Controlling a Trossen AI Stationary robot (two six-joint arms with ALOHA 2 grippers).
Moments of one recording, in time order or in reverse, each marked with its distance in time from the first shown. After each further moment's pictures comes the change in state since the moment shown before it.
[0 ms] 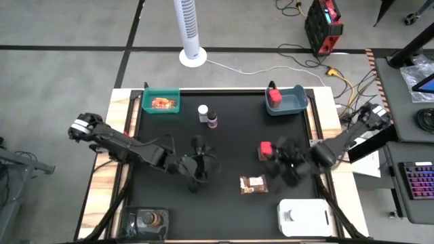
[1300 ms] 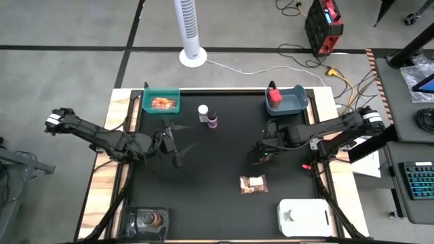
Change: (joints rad) left arm 0.024 -0.503 -0.316 0.250 -0.095 0.214; right arm -0.416 0.168 -0.015 -0.085 -0.476 0.170
